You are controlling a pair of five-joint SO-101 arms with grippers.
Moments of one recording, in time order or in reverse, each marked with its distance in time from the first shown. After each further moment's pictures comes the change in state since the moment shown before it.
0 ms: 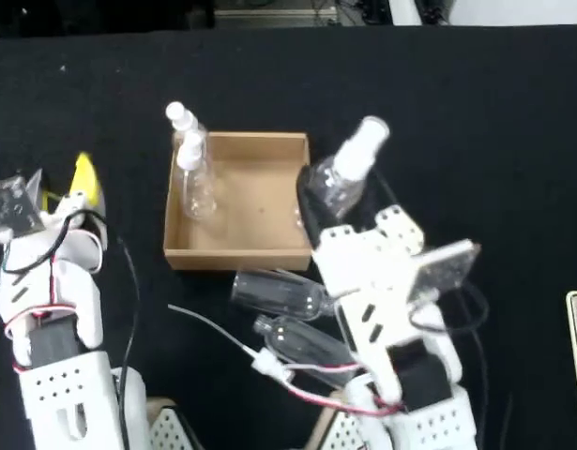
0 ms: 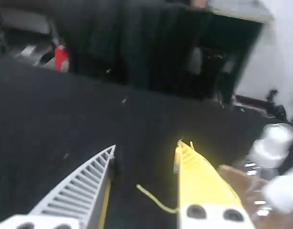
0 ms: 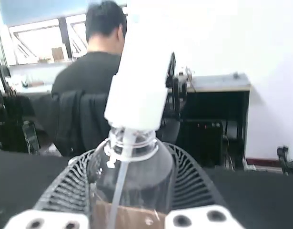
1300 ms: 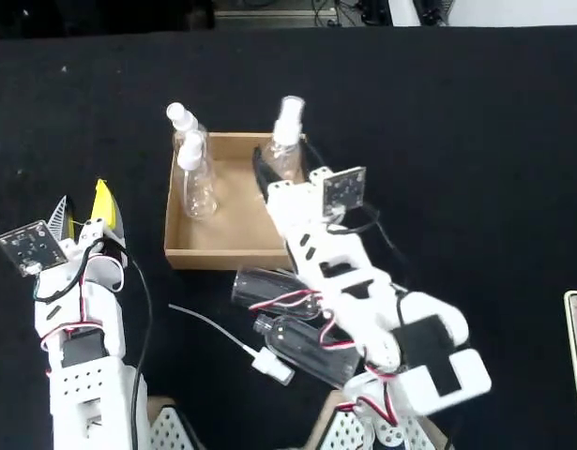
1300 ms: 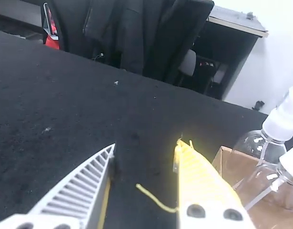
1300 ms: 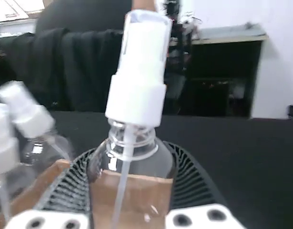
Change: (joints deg) left arm 2.7 0.0 21.6 -23.0 4.7; right arm -0.6 89.5 -5.6 -76.6 0.0
